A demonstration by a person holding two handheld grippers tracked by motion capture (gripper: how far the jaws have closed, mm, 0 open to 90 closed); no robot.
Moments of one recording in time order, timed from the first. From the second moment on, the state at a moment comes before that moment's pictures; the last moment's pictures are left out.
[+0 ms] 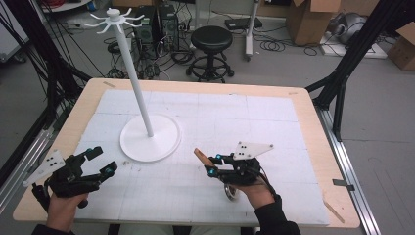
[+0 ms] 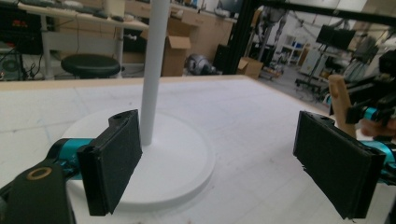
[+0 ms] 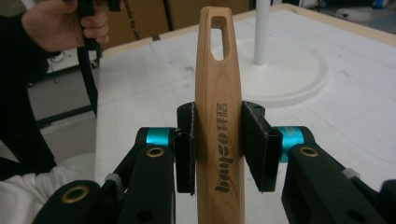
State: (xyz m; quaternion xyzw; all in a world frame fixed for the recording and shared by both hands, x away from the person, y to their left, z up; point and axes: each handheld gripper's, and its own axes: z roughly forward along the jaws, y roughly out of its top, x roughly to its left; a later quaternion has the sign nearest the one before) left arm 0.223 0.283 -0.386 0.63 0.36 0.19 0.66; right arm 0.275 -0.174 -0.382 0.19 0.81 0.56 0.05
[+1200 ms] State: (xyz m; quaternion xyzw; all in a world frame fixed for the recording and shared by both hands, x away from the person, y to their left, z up) left arm 0.251 0.144 -0.326 0.68 0.15 -0.03 0.71; right arm 0.248 -0.141 -0.356 0.08 0.76 0.65 -0.03
